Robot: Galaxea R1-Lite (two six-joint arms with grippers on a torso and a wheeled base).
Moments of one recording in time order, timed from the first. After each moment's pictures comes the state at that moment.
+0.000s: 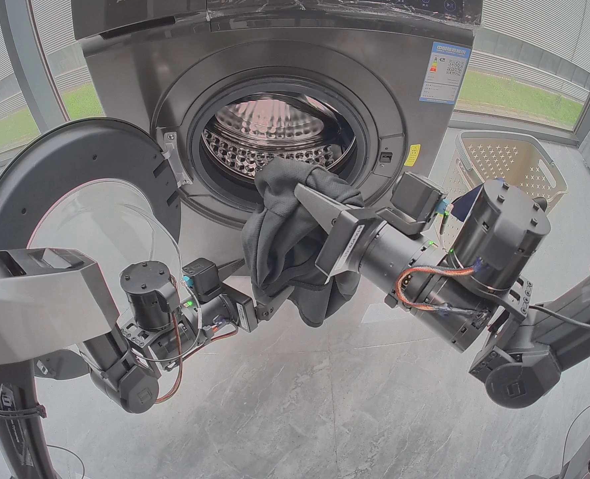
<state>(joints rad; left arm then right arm) -0.46 2.17 -0.63 -1.55 -0.23 -0.09 0.84 1.87 -0.87 -1.26 -0.08 0.32</state>
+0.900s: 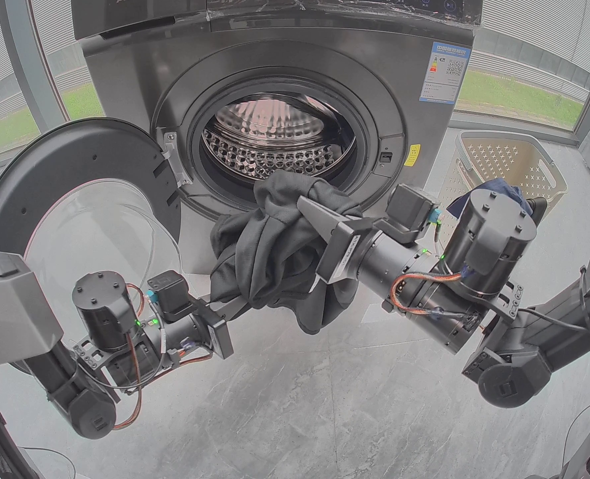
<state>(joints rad) -0.49 1.96 -0.38 -1.55 -0.26 -0.09 0.82 1.89 -0.86 -1.25 -0.08 0.31</state>
